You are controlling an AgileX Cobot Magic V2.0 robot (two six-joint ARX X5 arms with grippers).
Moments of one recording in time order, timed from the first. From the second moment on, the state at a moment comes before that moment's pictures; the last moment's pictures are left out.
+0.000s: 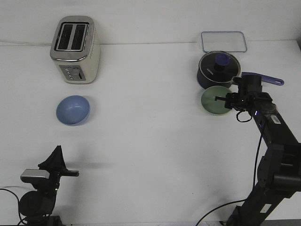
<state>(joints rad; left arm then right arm) 0.02 0.01 0.03 0.15 0.08 -0.04 -0.15 1.84 1.40 -0.56 -0.10 0.14</state>
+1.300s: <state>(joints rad) 0.02 0.01 0.03 0.15 0.08 -0.03 0.57 1.42 0.94 -0.46 -0.26 0.33</state>
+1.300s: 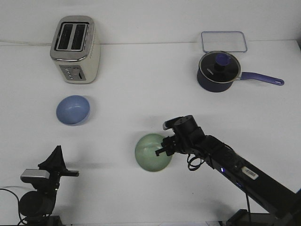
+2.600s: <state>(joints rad) 0.06 0.82 0.70 -0.15 0.02 -0.32 0.35 0.73 0.57 -0.18 -0.10 0.17</state>
